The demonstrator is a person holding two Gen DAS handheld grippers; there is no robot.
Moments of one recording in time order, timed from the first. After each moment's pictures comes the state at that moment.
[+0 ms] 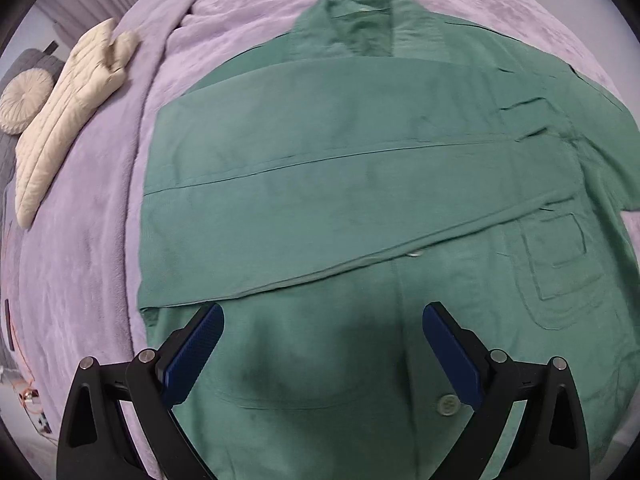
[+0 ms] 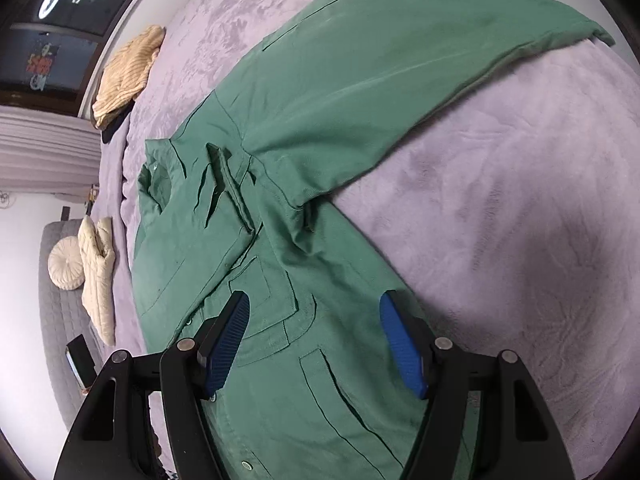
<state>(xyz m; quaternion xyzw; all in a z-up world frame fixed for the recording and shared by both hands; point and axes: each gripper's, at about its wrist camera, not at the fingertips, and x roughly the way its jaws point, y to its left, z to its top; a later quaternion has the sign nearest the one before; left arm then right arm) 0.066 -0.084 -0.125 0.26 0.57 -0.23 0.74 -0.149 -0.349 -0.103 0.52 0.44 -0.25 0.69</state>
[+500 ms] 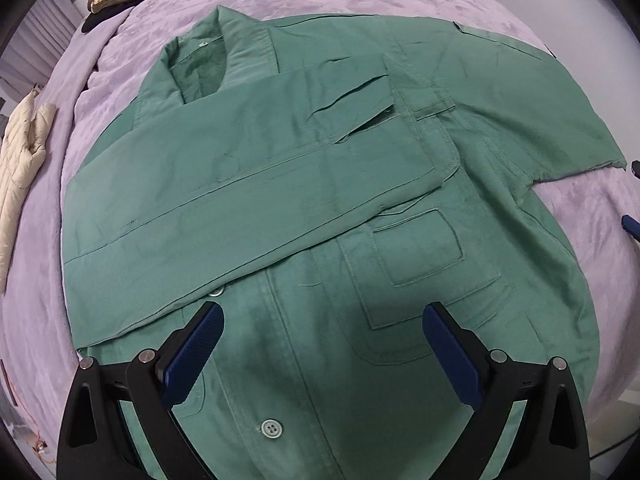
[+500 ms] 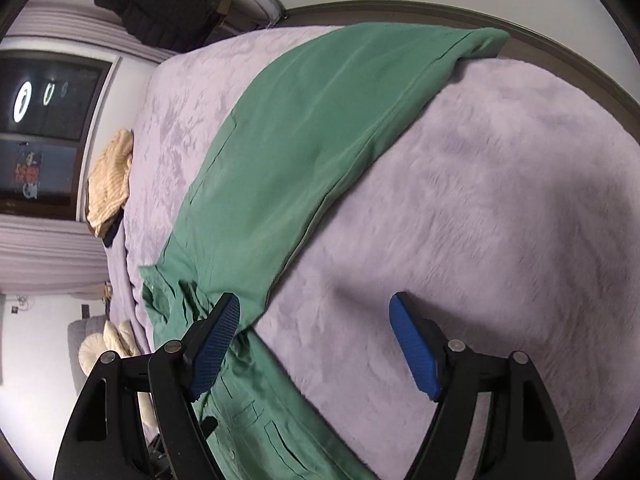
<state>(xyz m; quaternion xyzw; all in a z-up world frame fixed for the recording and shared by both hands) -0.003 -0.189 -0.118 0.29 0.57 -0.31 0.70 -0.245 -0.457 -0.094 0.60 0.31 -0.34 0.66</state>
